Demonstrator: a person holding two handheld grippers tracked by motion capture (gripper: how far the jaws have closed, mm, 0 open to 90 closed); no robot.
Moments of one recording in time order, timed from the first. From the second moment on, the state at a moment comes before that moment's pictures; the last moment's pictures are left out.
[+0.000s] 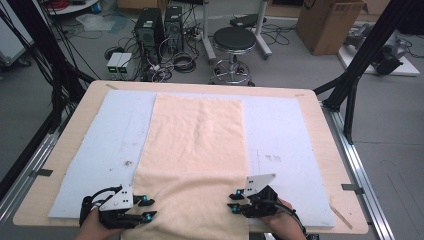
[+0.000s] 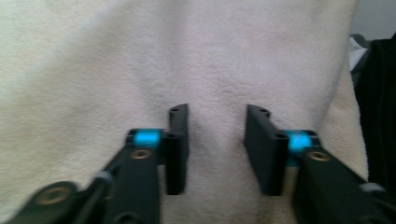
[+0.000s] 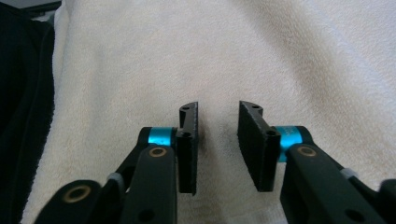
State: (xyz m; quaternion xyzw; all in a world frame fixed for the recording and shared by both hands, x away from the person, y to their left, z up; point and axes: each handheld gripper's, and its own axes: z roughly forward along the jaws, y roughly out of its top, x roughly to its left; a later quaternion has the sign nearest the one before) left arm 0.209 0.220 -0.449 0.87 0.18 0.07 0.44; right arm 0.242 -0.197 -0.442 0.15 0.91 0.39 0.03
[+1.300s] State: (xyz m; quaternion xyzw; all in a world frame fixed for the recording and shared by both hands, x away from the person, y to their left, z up) left arm 0.220 0.236 -0.448 0.85 0.27 0.11 0.45; right arm 0.246 -0.219 -0.443 0.14 0.91 0.40 -0.03
